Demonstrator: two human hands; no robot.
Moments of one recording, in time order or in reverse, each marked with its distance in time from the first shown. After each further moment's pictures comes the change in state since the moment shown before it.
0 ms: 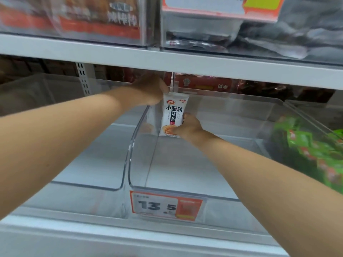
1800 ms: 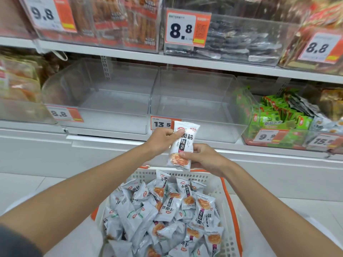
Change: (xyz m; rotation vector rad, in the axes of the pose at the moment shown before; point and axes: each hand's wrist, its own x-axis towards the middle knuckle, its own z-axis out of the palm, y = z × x) left_hand -0.313 0.088 0.024 -0.885 -0.277 -0.192; right_hand -0.333 0.023 -0.070 0.387 -0.490 0.199
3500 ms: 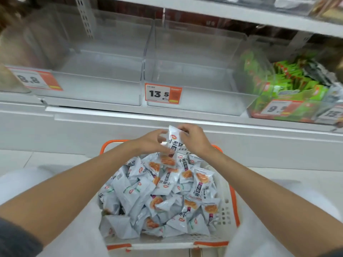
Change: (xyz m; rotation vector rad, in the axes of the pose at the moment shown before) left_hand 0.001 -0.099 0.006 0.147 -0.385 -0.331; right_hand 0.055 0.066 0.014 -0.624 0.384 -0.196
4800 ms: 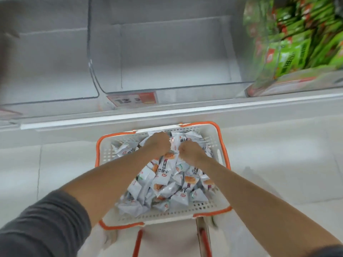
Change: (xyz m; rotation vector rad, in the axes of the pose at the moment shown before) left_hand 0.066 0.019 0.056 0.610 -0.062 -0.352; right_hand -0.030 0.053 0.019 -0.079 -0.527 0.634
